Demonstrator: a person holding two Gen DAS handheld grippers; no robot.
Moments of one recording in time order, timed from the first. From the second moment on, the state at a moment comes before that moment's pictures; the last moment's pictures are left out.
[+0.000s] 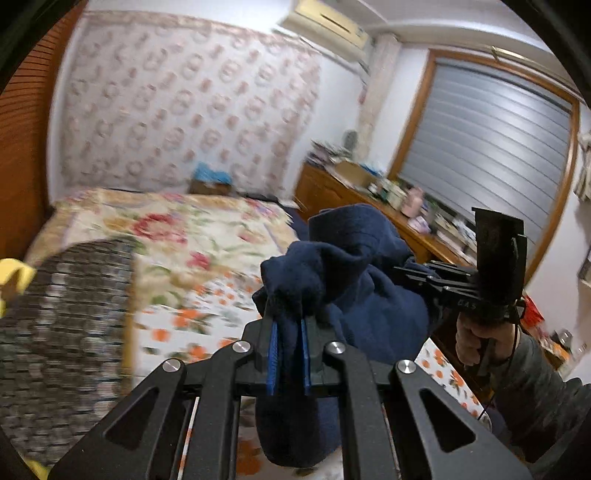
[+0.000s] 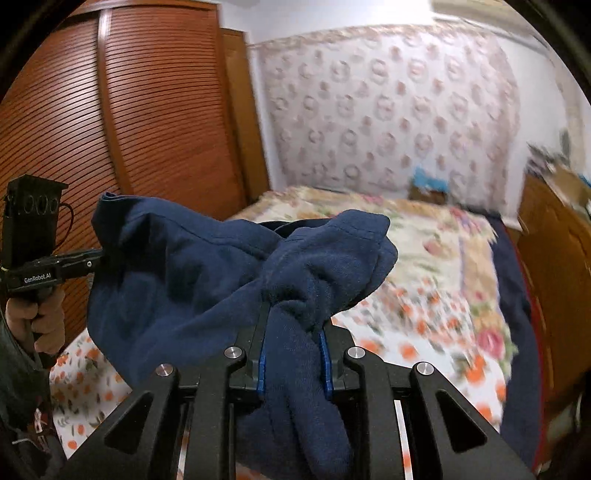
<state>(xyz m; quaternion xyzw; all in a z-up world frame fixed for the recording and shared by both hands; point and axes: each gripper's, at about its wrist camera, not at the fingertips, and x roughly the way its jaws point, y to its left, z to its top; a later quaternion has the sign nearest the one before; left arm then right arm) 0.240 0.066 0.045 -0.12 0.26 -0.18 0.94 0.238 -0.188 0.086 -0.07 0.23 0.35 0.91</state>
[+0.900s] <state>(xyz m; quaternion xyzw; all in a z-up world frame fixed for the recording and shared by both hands) 0.170 0.237 -0.055 -0.22 0.29 0.04 0.93 0.418 0.154 0.075 -0.26 0.20 0.49 0.81</state>
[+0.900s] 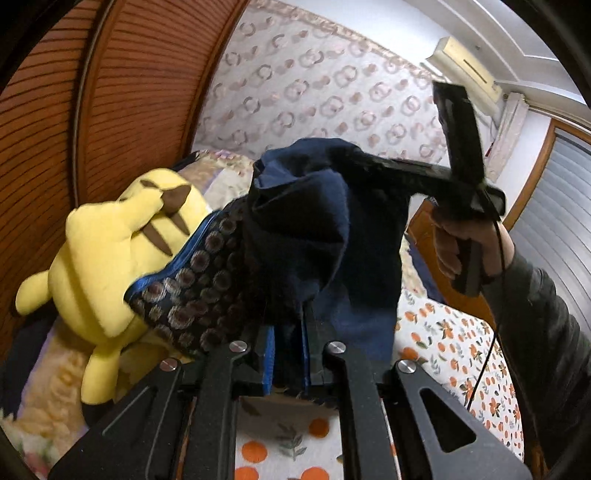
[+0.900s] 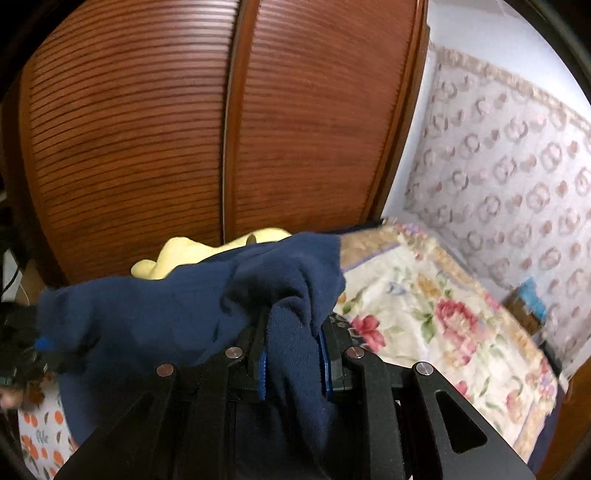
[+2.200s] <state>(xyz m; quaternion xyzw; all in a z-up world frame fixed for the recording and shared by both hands) 0.177 0.265 -0.036 -0.11 0.30 0.17 0.93 0.419 0.104 0.025 -0.15 0.25 0.43 0.85</state>
